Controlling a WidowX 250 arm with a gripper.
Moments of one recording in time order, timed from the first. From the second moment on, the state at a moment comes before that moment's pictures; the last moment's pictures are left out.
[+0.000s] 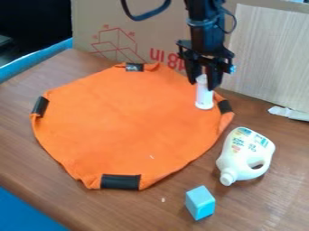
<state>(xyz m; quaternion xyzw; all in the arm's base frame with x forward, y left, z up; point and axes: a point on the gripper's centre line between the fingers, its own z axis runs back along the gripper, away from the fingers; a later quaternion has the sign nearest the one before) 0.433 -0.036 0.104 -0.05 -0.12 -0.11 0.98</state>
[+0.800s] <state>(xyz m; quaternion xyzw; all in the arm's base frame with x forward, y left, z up) 0.394 0.052 0.192 -0.11 -0.20 -0.01 0.97</state>
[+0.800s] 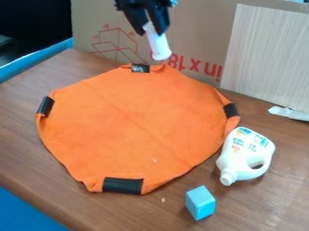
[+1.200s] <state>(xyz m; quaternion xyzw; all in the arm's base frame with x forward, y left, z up) 0.373 0.095 0.205 -0.10 -0.20 0.03 0.97</state>
